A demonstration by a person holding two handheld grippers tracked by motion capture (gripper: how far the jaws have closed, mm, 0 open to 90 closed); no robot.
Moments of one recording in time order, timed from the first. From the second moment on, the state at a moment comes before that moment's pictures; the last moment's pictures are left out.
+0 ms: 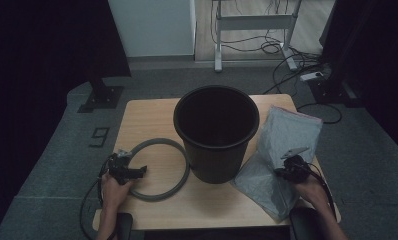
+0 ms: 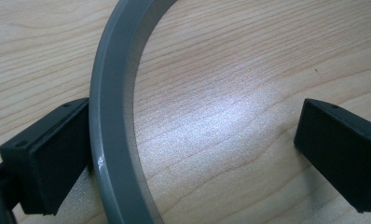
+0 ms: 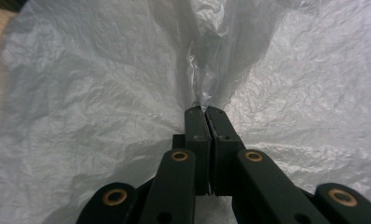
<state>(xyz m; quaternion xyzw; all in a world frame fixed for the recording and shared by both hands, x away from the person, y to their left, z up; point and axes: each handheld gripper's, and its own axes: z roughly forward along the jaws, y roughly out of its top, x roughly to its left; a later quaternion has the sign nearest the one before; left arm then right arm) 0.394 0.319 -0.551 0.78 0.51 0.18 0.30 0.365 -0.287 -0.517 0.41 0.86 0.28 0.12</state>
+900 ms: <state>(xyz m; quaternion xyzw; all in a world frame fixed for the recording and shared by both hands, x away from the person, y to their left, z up) 0.394 0.319 -0.551 0.78 0.51 0.18 0.30 0.383 -0.297 -0.442 0.42 0.86 0.27 0.11</state>
